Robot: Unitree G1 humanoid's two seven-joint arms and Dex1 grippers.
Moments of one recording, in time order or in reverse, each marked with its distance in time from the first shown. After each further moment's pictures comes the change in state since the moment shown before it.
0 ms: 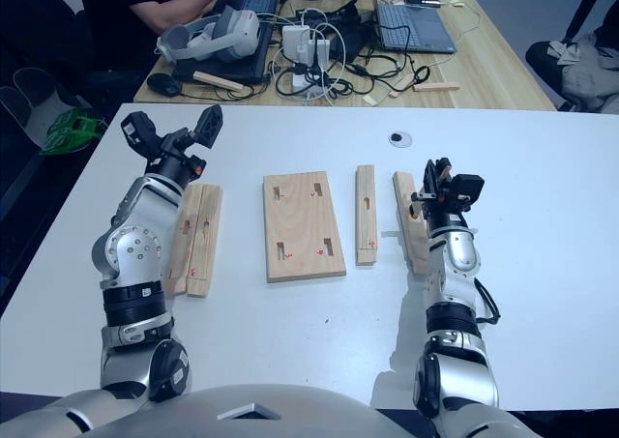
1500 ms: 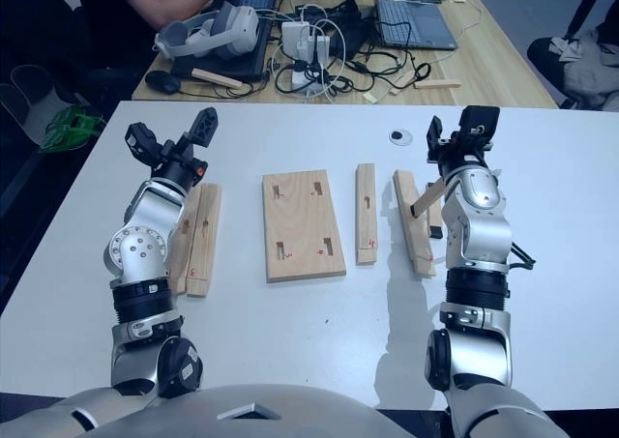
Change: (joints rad) left arm -0.020 -0.065 0.087 0.087 -0.099 -0.016 0.035; right arm -0.154 -0.065 0.015 -0.529 -0.084 0.709 -0.280
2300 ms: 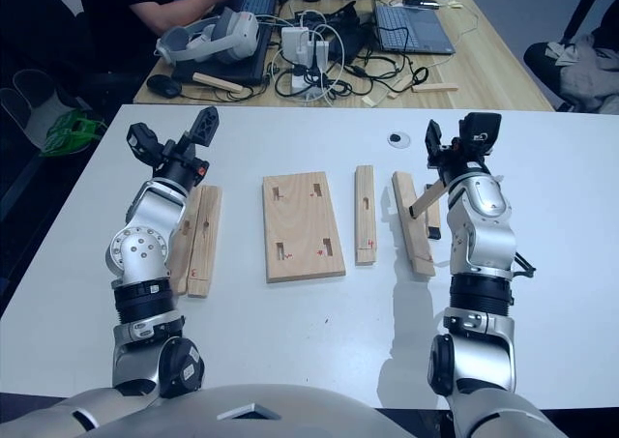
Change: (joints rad) left arm 0.000 -0.009 0.001 -0.008 -0.015 0.001 0.004; right arm 0.033 -0.013 -0.021 0.084 0.021 -0.073 0.111
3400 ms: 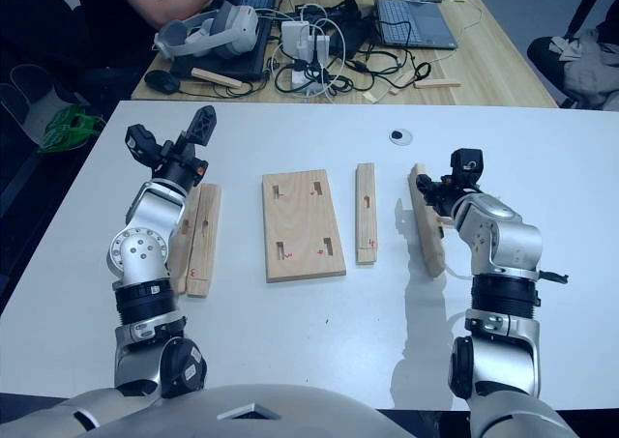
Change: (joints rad) left arm 0.003 -0.014 0.016 -0.002 -0.021 -0.007 0.003; right arm 0.014 -0.120 0.028 -0.023 0.061 0.507 0.060
